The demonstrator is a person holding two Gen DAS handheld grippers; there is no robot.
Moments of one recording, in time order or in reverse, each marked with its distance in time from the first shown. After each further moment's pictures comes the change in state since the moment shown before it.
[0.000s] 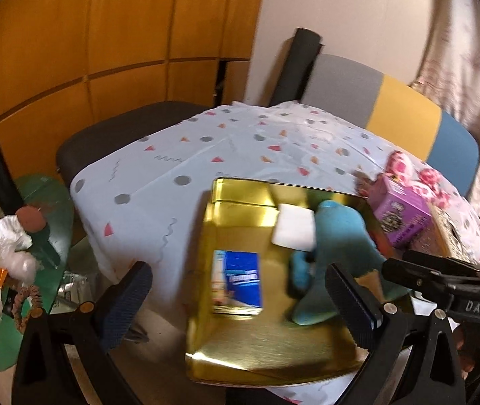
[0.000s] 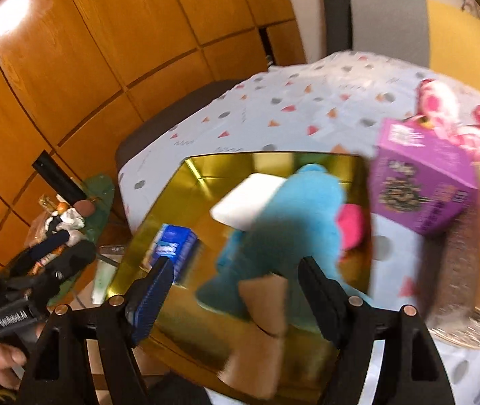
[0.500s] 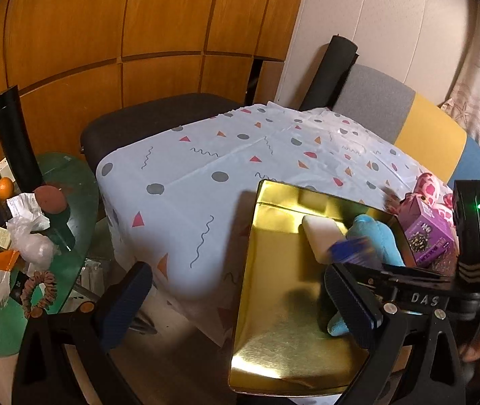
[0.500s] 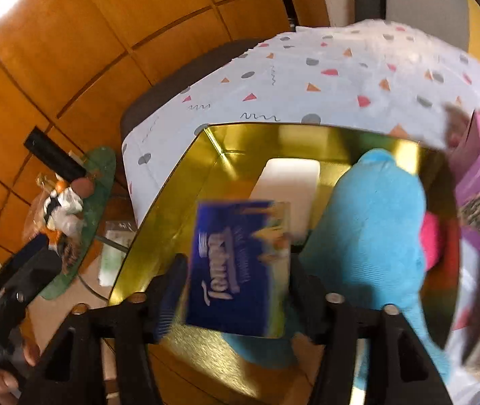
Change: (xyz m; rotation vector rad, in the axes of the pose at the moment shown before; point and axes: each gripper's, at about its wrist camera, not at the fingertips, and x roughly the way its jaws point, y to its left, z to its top) left arm 0.007 0.039 0.004 -0.108 0.005 0.058; right arm 0.090 0.030 0.025 0.005 0.170 0.093
